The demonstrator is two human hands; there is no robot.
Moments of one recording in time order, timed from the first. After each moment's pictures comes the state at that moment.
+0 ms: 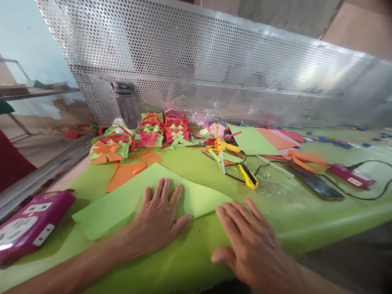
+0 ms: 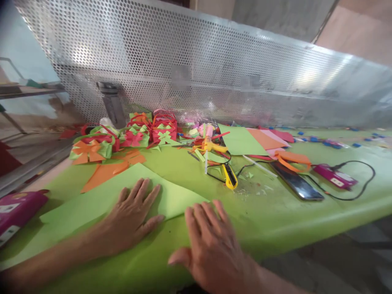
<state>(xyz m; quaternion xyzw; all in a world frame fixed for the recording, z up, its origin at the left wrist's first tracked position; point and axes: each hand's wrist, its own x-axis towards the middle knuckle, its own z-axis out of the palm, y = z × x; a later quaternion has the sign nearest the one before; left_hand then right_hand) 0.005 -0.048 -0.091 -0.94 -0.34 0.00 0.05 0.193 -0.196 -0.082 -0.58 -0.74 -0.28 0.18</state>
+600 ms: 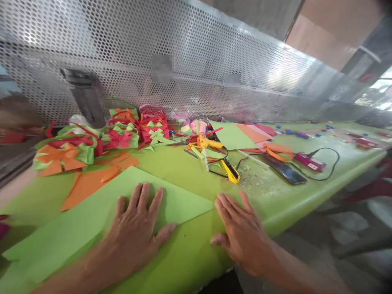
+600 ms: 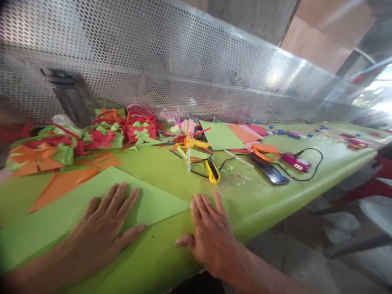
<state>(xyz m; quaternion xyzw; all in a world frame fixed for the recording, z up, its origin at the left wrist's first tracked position) -0.003 -0.033 -0.126 -0.94 -0.29 -0.13 0.11 0.215 -0.204 -0.108 -0.69 -0.69 -0.21 0.10</state>
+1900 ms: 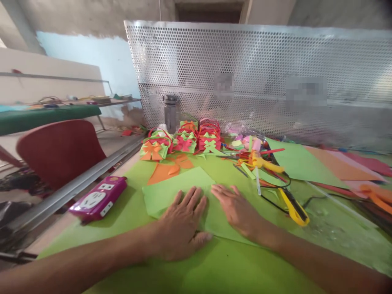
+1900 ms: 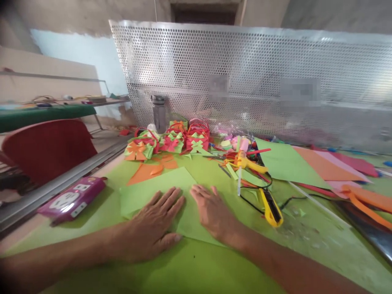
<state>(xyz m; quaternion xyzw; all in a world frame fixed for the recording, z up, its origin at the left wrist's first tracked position) -0.007 -0.050 -0.065 -0.94 -0.32 0.07 -0.09 0.203 -0.065 -0.091 -0.56 -0.82 0.09 0.08</state>
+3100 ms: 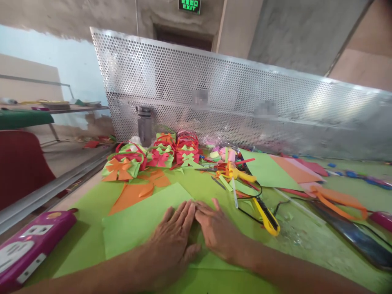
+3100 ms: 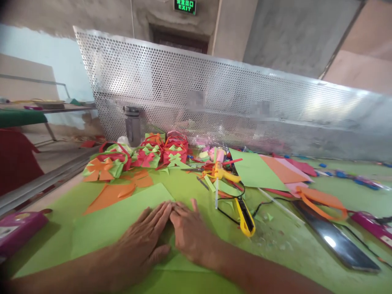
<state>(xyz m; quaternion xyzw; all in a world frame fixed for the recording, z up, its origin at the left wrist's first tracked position) 0.024 -0.026 -0.087 -0.95 -0.29 -0.03 -0.08 0.198 -0.067 -0.082 -0.56 -0.81 0.11 0.14</state>
